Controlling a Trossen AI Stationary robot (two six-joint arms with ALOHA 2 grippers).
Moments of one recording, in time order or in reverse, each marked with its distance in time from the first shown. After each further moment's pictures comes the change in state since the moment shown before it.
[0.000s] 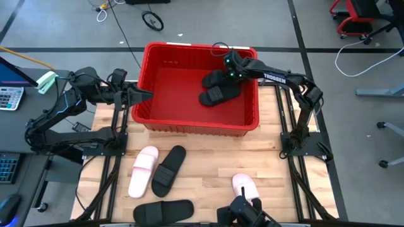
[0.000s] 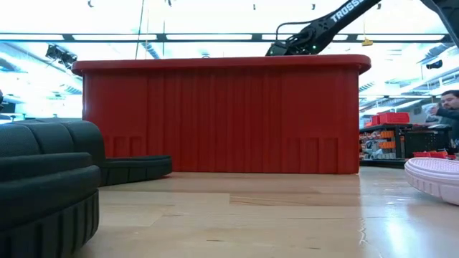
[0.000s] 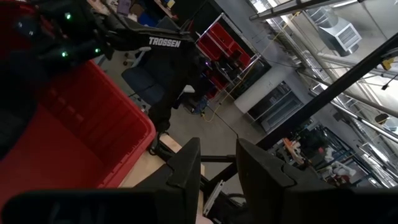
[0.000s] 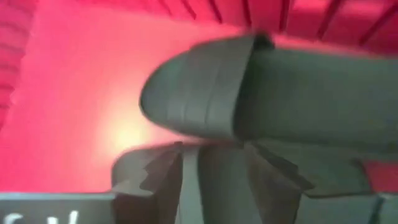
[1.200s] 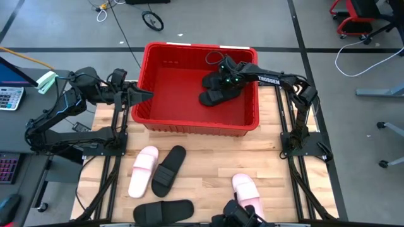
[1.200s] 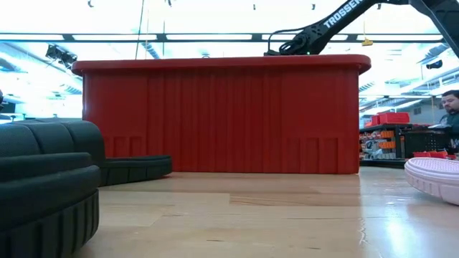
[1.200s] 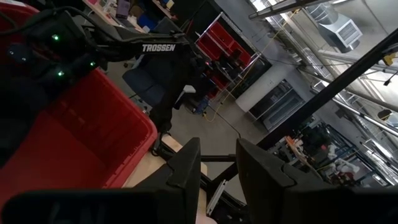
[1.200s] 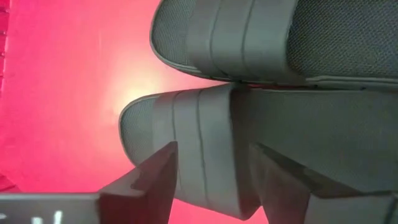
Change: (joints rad) left arm 0.000 0.000 0.000 0.000 0.000 0.023; right arm 0.044 0.055 0.000 -0.031 -0.117 0.043
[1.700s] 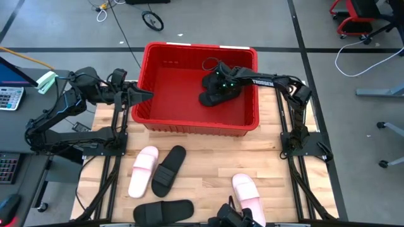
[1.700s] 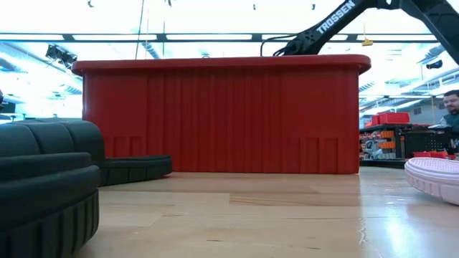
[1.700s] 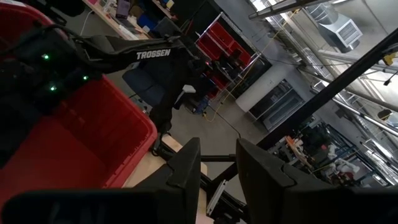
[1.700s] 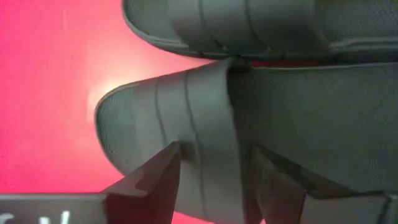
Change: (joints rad) left arm 0.000 0.000 0.000 0.000 0.000 0.000; right arm 0.048 0.061 0.000 0.003 0.061 0.052
